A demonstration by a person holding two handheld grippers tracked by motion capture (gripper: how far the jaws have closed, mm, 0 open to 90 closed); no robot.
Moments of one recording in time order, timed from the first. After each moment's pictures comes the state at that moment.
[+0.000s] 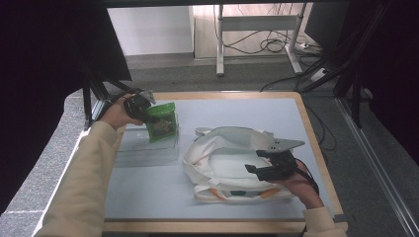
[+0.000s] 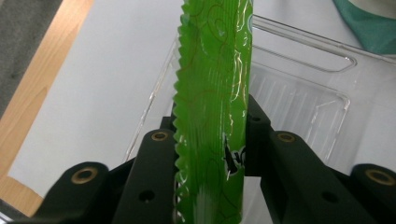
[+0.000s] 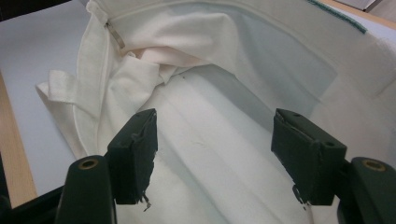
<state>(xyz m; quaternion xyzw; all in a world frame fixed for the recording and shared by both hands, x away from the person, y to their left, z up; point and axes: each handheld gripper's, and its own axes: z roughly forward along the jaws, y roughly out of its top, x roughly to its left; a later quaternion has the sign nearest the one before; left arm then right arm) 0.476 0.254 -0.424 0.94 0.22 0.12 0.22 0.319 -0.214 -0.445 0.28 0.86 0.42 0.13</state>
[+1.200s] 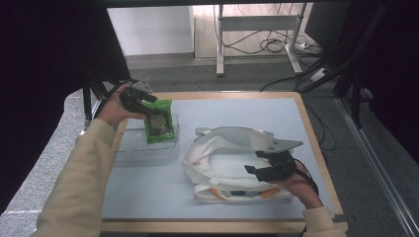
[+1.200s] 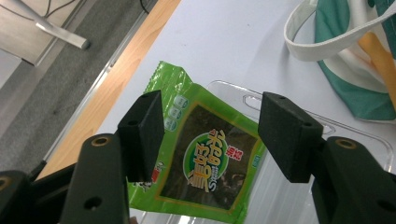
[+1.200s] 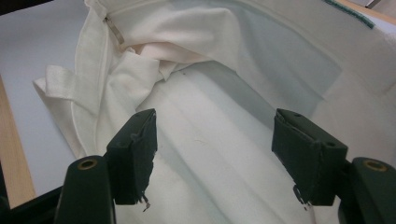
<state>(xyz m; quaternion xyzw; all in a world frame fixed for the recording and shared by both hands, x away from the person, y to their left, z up) 0.461 0.251 -0.388 0.91 0.23 0.18 0.30 0.320 -0.212 -0.447 0.28 0.86 0.41 0.13</state>
